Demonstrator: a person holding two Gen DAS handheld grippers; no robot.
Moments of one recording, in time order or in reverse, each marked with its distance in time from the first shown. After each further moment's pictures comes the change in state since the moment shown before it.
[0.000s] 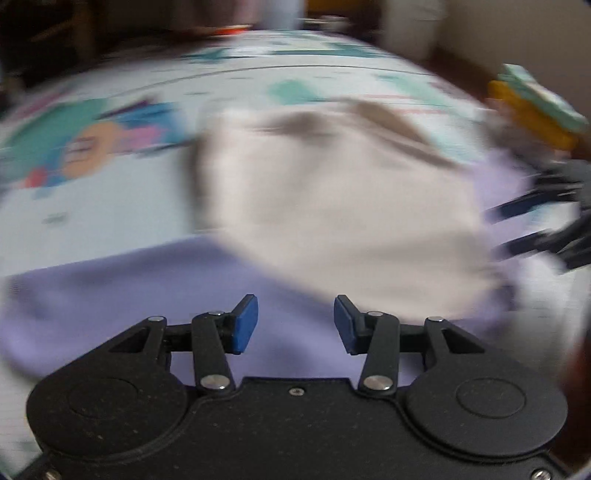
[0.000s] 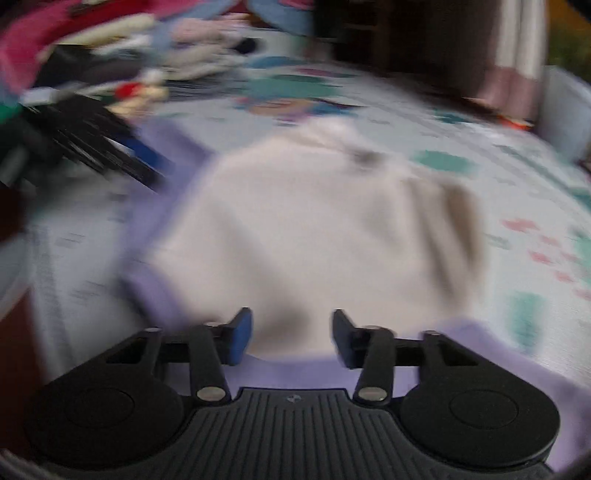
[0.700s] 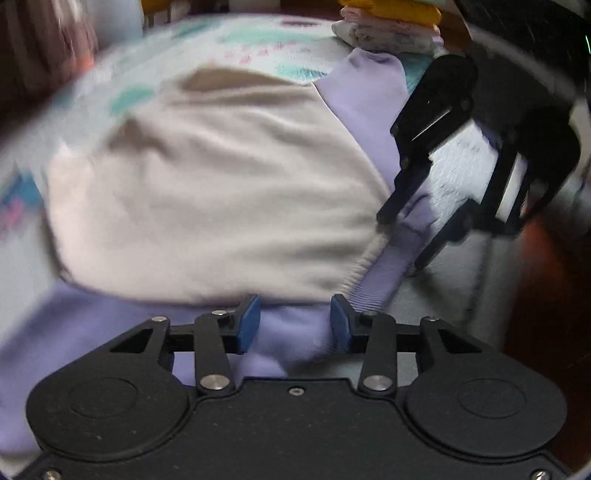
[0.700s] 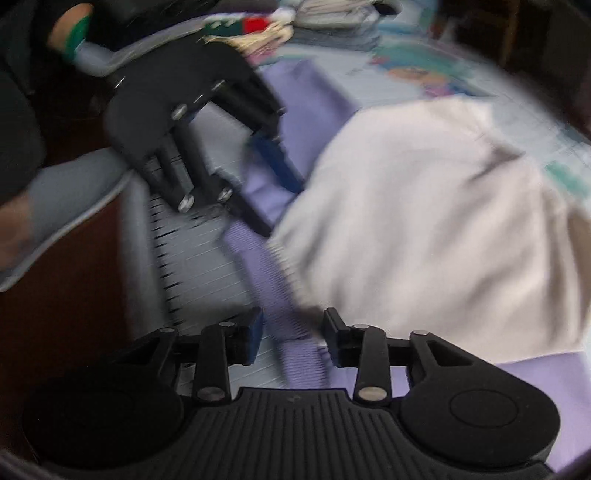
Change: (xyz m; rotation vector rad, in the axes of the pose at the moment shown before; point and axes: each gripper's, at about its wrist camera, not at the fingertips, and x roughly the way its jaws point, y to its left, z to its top) left arm 0.013 -0.079 -0.015 0.387 0.129 -0.148; right arm -0.005 0.055 -0.010 -0.231 0.141 0.209
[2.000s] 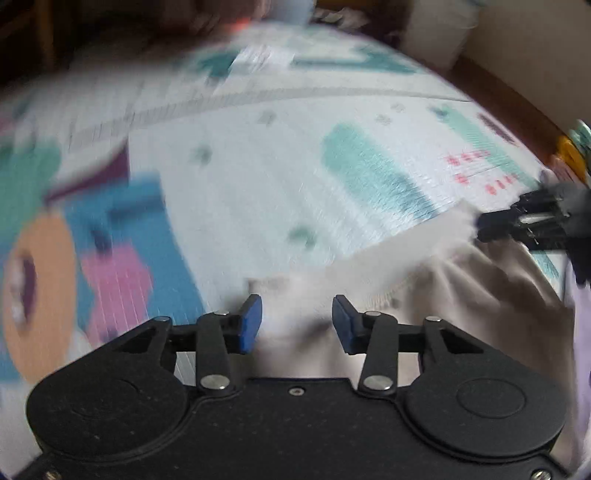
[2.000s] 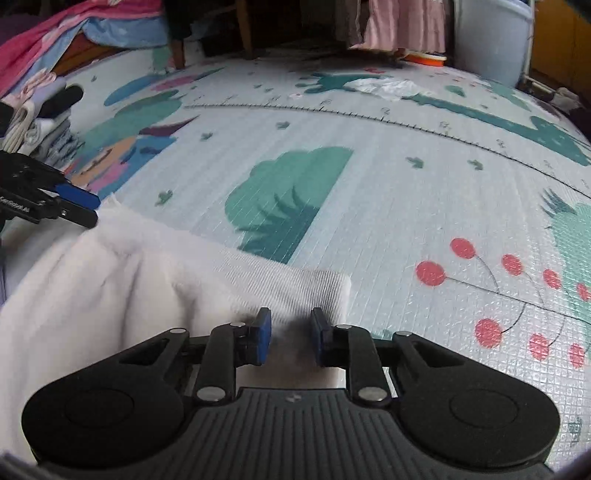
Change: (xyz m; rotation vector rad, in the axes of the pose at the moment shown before) left arm 0.062 0.265 0.142 -0.346 -0.126 0.135; right arm 0.023 -0.310 0.022 0.559 -0.157 -0.372
